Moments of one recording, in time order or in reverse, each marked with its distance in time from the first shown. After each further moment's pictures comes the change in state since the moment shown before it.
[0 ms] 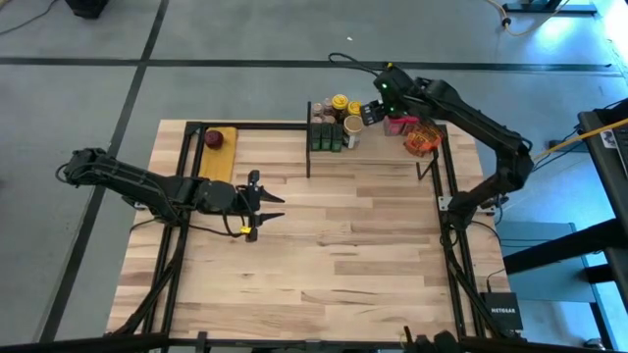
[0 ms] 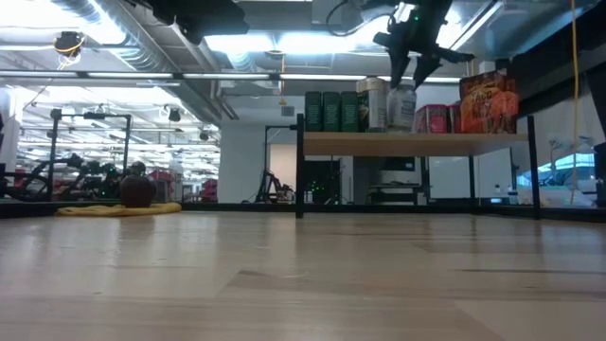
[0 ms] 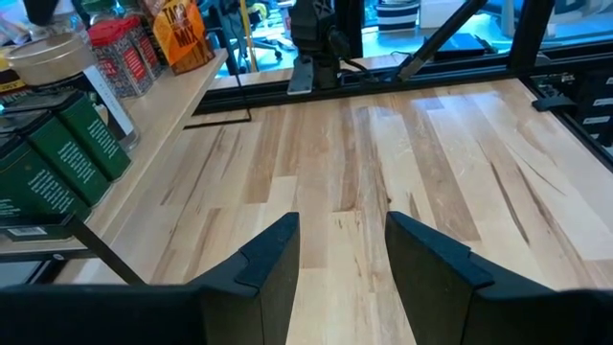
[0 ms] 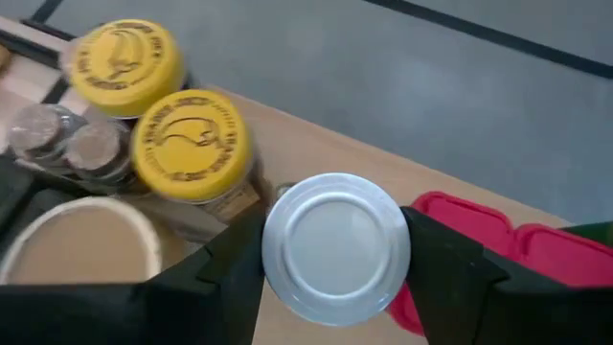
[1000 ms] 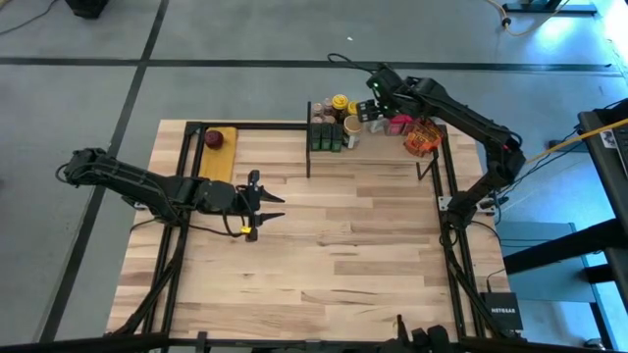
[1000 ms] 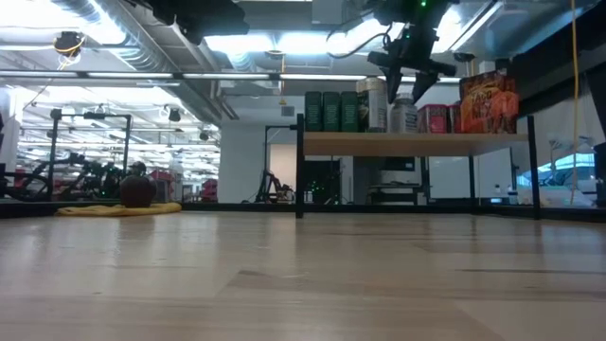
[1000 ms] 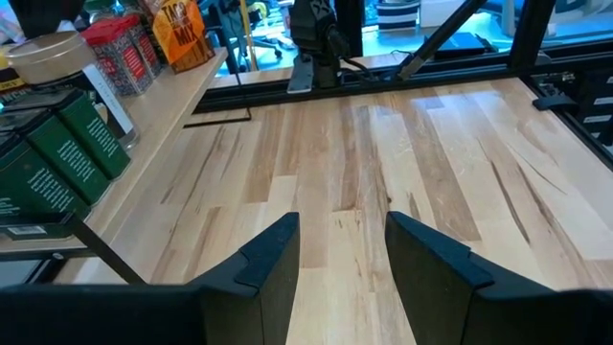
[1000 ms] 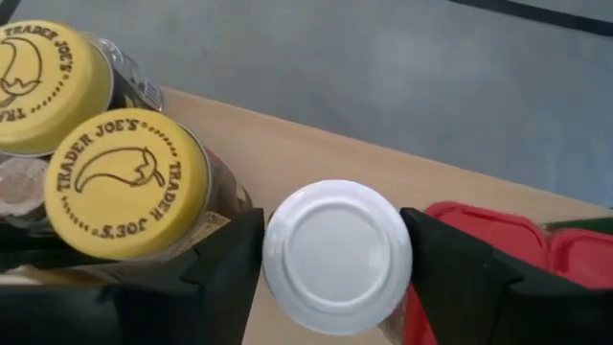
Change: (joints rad) left arm 0.000 0.000 0.000 0.000 0.000 0.000; right arm -0.030 0.075 -0.007 0.011 0.008 0.092
